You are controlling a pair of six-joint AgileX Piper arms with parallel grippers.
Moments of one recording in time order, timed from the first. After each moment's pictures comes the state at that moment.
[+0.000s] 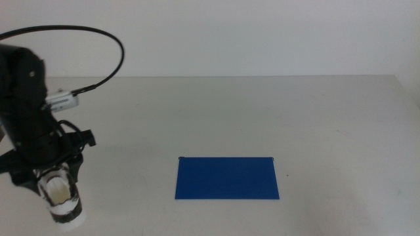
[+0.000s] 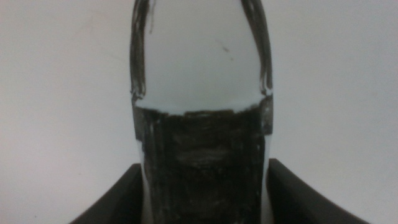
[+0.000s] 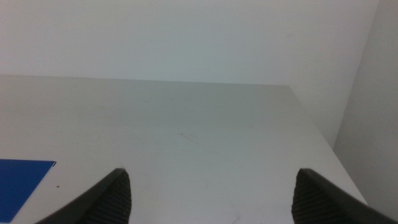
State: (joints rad) left arm -0.12 1.60 -1.09 0.07 1.11 -0.69; right arm -0.03 -0.01 0.03 0.04 0.17 -0.06
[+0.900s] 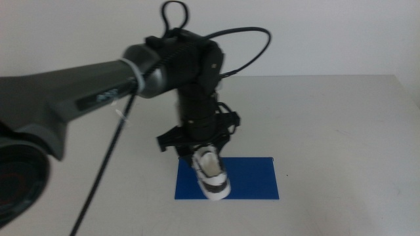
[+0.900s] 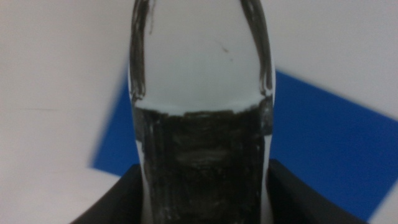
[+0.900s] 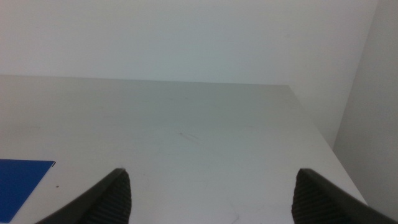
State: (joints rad) left arm -0.63 2.04 -1.69 0.00 1.19 -1.00; right arm -0.03 -0.01 0.03 0.04 0.17 -0.06
